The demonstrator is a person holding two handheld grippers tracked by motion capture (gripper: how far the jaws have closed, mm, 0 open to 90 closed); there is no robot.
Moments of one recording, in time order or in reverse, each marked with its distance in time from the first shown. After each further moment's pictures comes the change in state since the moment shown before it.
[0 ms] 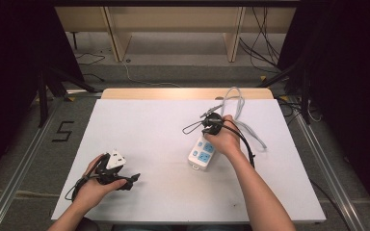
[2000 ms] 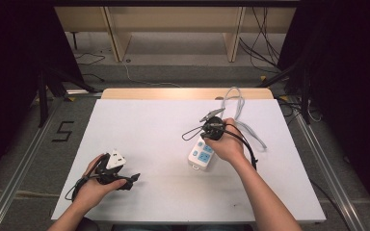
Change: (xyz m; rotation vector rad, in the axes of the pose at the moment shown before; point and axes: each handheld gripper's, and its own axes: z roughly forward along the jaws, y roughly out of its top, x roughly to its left) left arm 0.000 0.000 0.000 -0.003 0.002 -0.002; right arm 0.021 -0.006 -0.032 -0.039 0.045 -0.046
